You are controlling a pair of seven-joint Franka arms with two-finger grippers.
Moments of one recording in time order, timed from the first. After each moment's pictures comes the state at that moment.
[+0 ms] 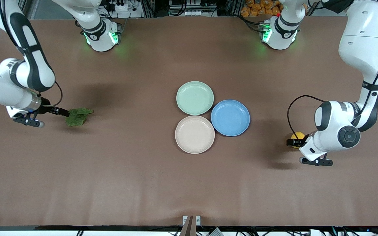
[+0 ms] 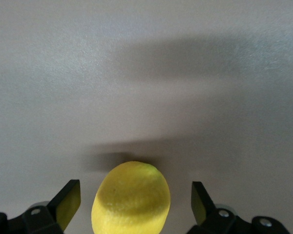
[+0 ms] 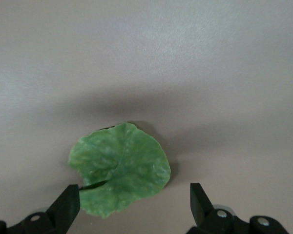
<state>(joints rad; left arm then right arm) 0.11 0.67 -0.18 -1.66 0.16 2.19 -0.04 -0.20 0.24 -0.04 -2.27 0.05 2.40 -0.03</state>
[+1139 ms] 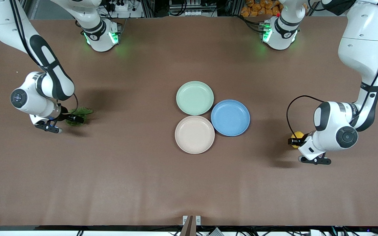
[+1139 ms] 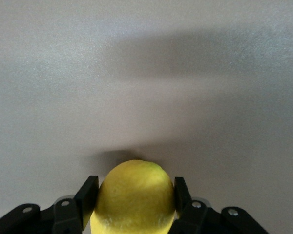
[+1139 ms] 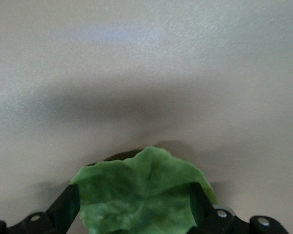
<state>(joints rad) 0.12 0.68 -0.18 -1.67 0.16 2.20 -0.04 -0.16 0.41 -0.02 -2.27 0.06 2.58 0.06</state>
